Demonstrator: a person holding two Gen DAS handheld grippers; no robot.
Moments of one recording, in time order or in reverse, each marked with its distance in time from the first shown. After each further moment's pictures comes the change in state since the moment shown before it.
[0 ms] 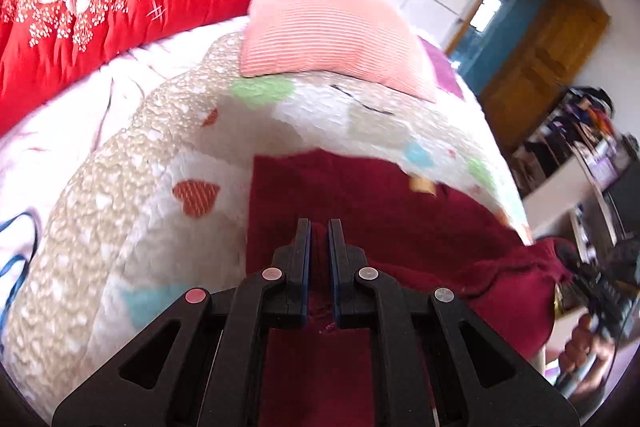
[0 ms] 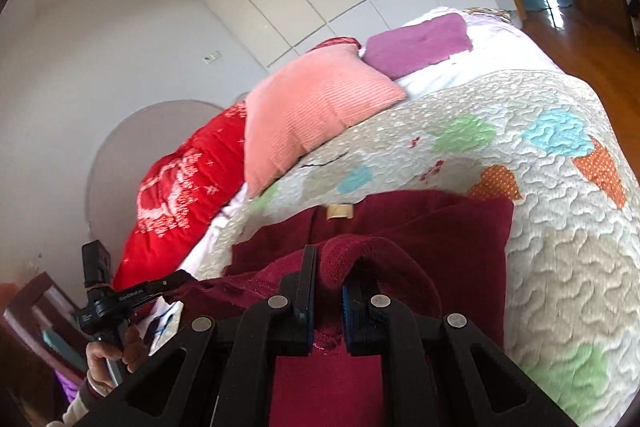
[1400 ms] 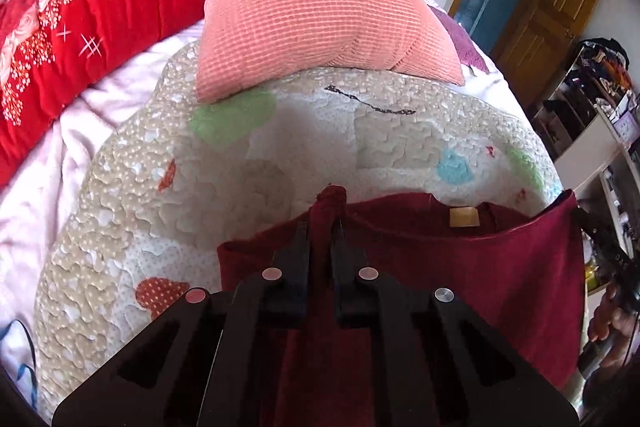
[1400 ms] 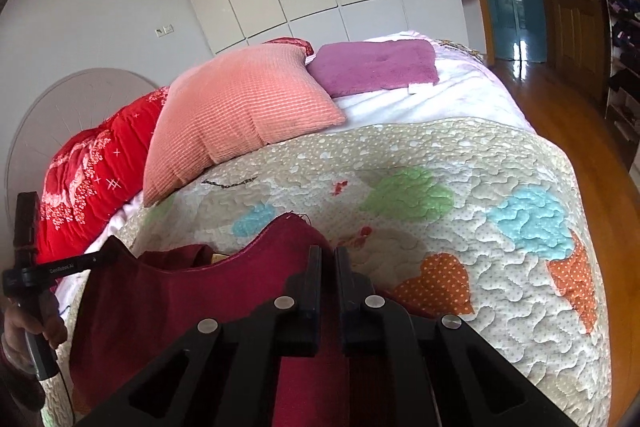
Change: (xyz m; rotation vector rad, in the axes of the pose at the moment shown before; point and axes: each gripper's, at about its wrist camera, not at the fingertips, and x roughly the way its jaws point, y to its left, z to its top) left arm 0.082 -0.027 0.052 0.170 0.062 0.082; right arm 0.064 -0.034 0.048 -0.194 -0.003 -0.308
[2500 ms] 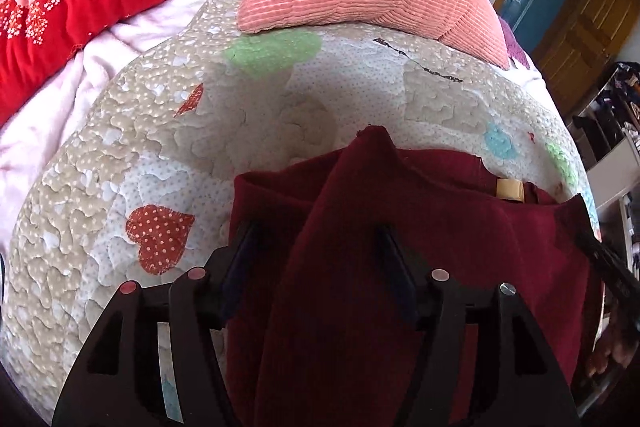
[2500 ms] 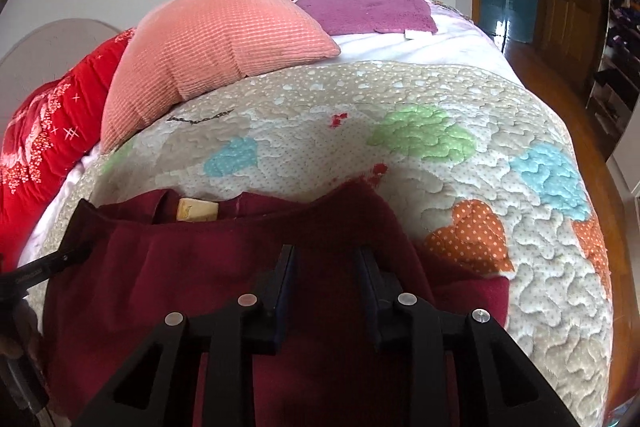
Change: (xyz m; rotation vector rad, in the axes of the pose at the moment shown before) left arm 0.019 0.017 -0.043 -0.124 0.058 0.076; right arm 0.019 0.038 -0.028 -0.040 0.142 -0.072
